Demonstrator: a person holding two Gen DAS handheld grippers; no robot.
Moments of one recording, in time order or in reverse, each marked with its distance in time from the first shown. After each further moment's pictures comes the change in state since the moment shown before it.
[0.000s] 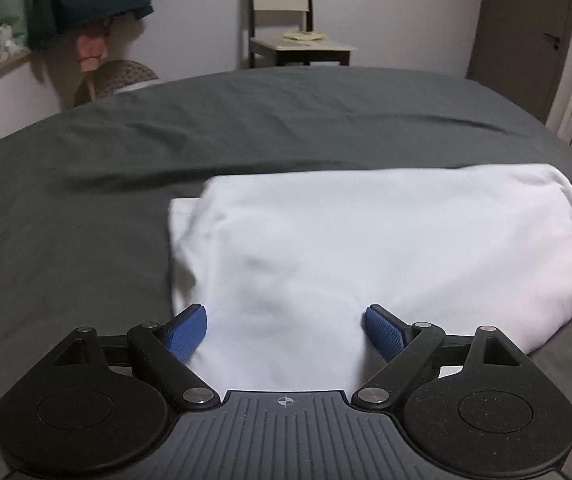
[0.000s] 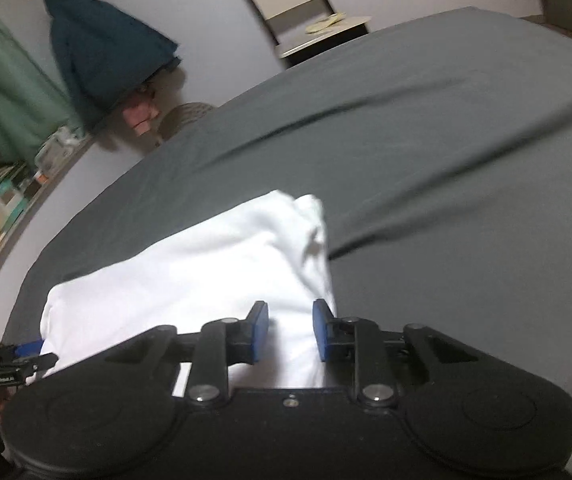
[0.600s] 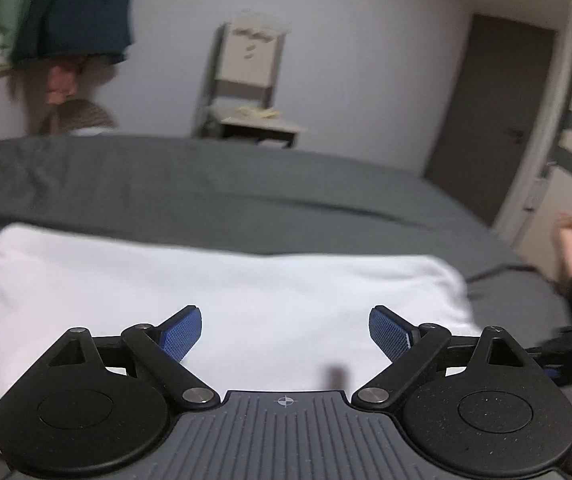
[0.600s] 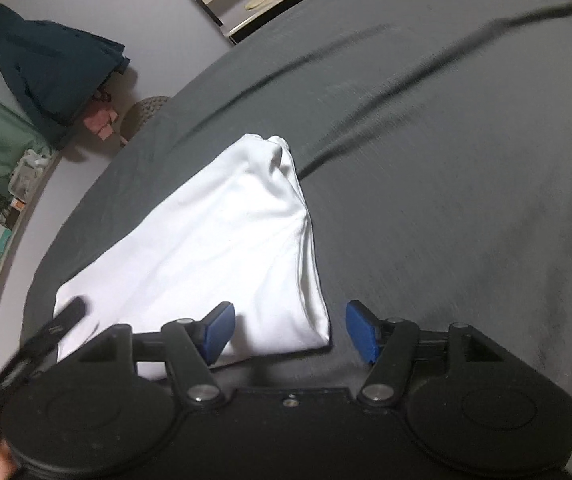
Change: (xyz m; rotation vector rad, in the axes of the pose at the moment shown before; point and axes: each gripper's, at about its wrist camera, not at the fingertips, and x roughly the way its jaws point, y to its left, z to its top) left arm 0.012 -0.155 -0.010 -0.189 -0.210 -0.178; right arm -0.038 0.005 -0.043 0.215 0.080 -0.026
